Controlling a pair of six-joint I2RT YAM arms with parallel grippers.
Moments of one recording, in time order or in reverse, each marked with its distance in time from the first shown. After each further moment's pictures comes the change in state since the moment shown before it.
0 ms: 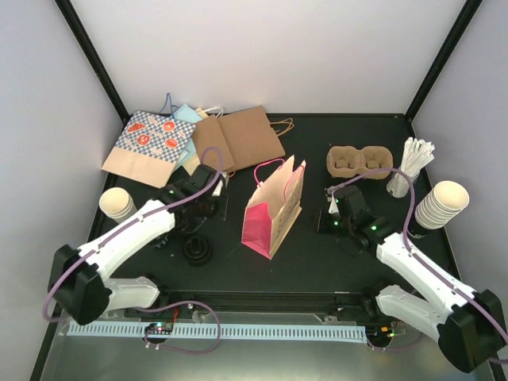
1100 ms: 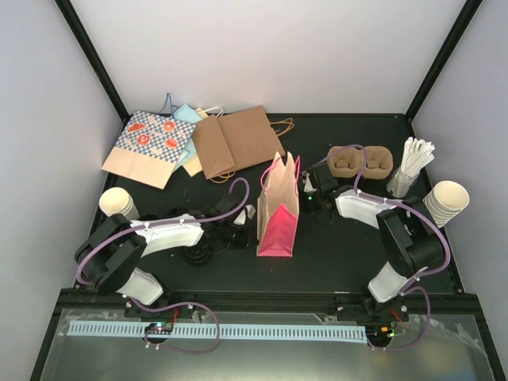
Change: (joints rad) left arm -0.156 0.268 -0.323 0.574 0.368 -0.264; right arm -0.050 0.691 0.211 0.345 -0.119 -0.008
